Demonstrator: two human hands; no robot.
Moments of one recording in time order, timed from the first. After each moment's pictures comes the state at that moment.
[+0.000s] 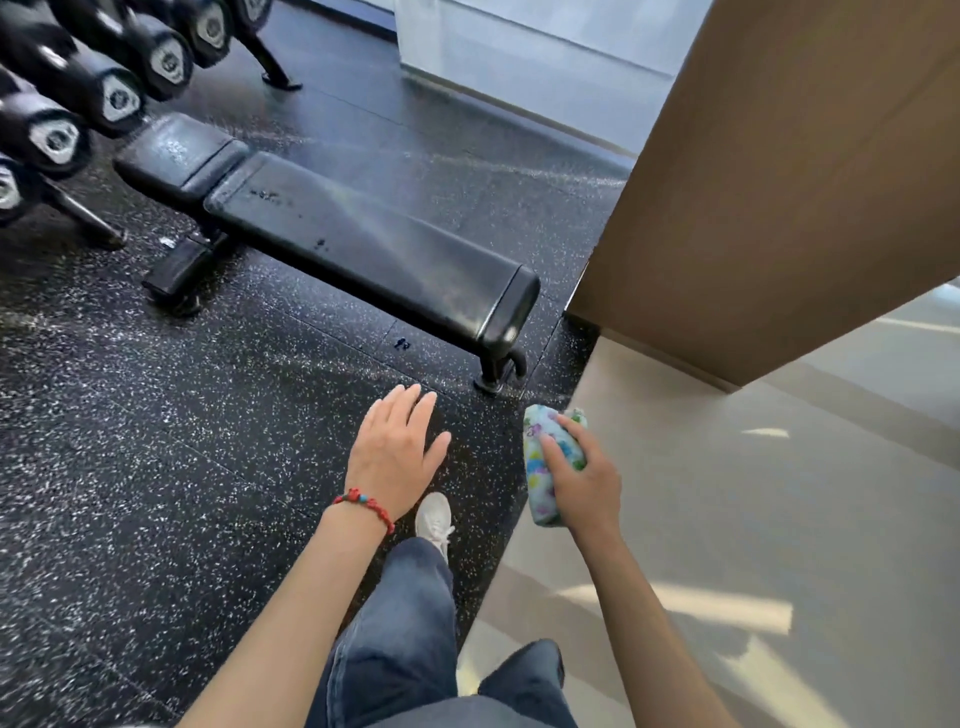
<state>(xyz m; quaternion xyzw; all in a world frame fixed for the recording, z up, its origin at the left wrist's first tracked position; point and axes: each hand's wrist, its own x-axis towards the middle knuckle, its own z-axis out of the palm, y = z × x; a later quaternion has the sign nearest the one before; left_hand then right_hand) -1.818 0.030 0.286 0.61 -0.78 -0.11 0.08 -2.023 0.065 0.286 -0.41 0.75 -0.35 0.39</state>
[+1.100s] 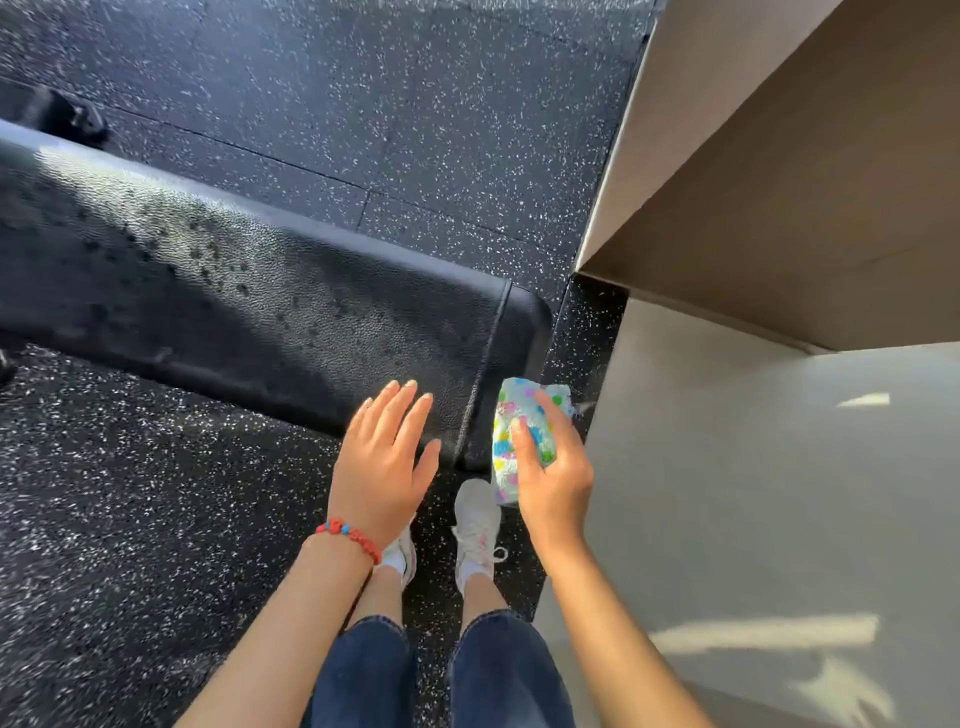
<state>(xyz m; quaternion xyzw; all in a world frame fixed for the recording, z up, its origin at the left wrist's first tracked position) -1.866 -0.333 -0.005 0.52 -0.83 -0.15 0.11 -2.030 -0.288 -0.004 -0.31 0.82 -0.35 0.34</state>
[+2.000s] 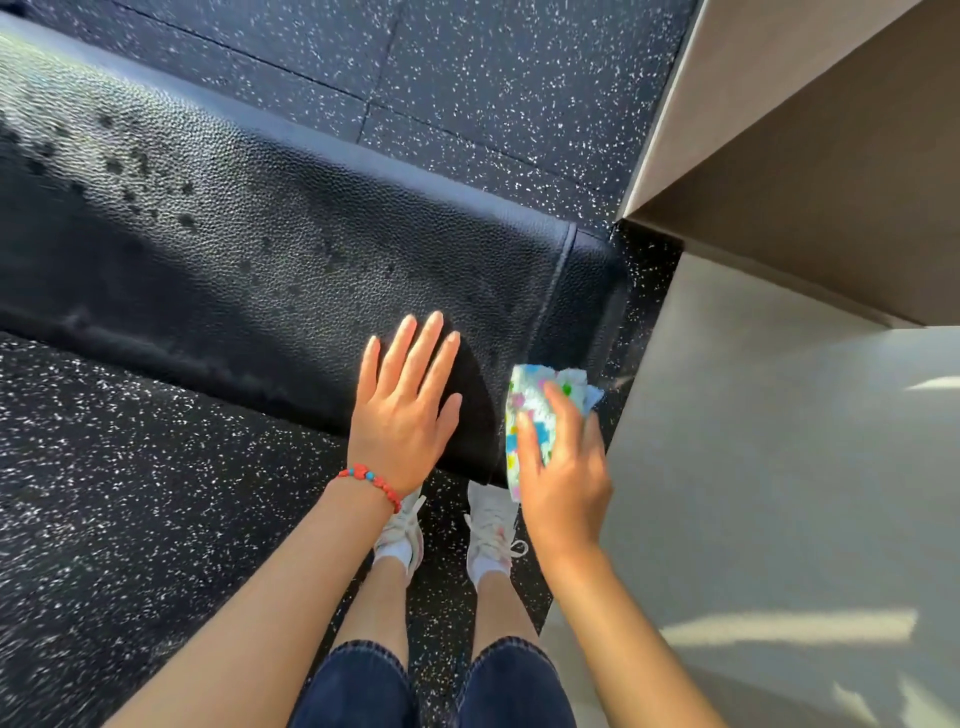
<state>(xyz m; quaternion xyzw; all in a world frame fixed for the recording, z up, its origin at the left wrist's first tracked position) -1.854 -0.366 -0.113 0.51 -0.85 -0.12 0.07 -1.998 -0.297 -0.093 -0.51 0.82 -0.20 0.17</state>
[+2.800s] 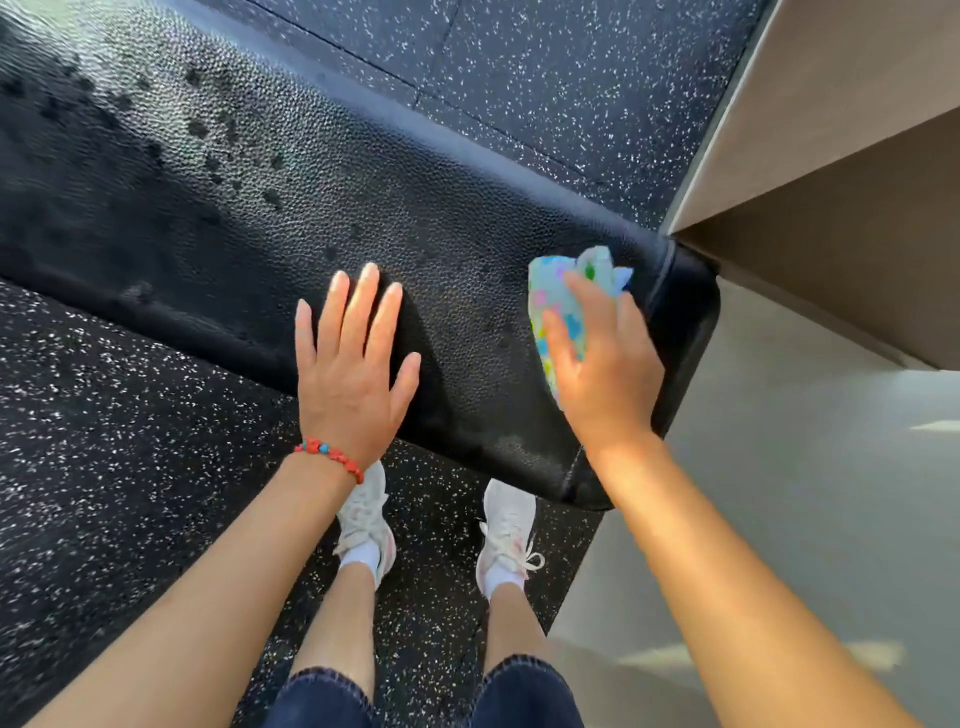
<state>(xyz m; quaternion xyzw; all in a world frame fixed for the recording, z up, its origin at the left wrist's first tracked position) -1.766 -0.405 -0.127 0.61 -0.79 -0.06 0.08 -1.978 -0.405 -0.106 -0.65 0.73 -0.20 0.01</state>
